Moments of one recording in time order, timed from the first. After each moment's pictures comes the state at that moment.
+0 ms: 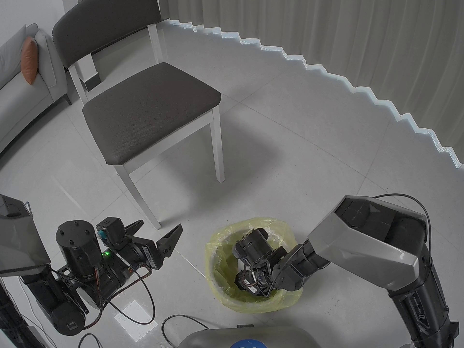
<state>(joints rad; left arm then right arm) -0.47 1.88 -0.15 -1.55 0.07 -0.25 0.75 2.55 -1.34 -0.19 -0.30 -0.10</state>
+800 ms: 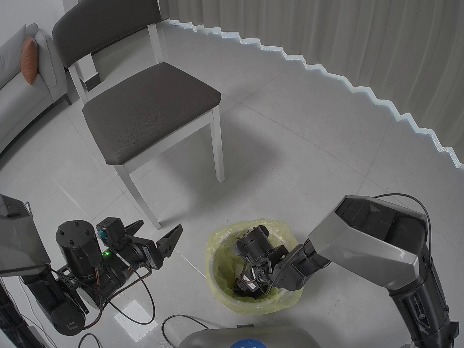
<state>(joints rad) -0.47 1.88 -0.15 -1.55 0.07 -0.24 0.74 2.55 -1.34 -0.25 -0.31 -0.10</state>
